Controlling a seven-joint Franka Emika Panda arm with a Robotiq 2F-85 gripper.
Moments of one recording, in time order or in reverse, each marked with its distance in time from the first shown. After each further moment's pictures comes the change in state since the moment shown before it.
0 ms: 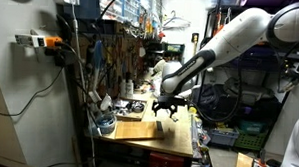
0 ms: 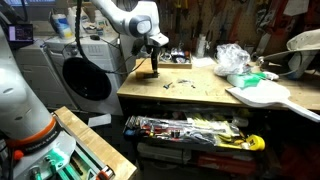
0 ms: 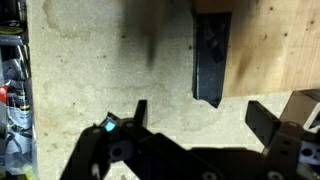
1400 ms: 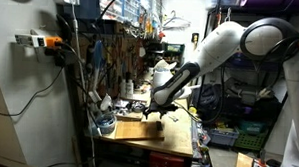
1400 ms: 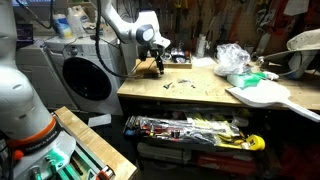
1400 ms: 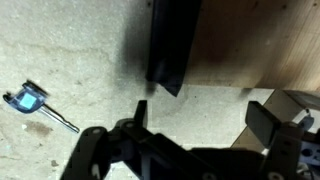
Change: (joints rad) arm 0.122 0.188 -0.079 0.126 -0.074 0.154 -0.056
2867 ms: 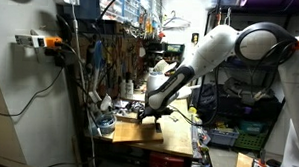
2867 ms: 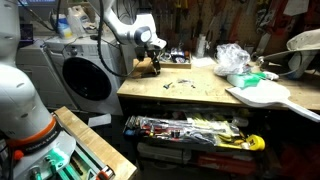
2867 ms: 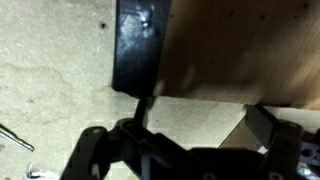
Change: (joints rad) arm 0.052 0.052 0.011 0.044 0.020 -0.005 -0.020
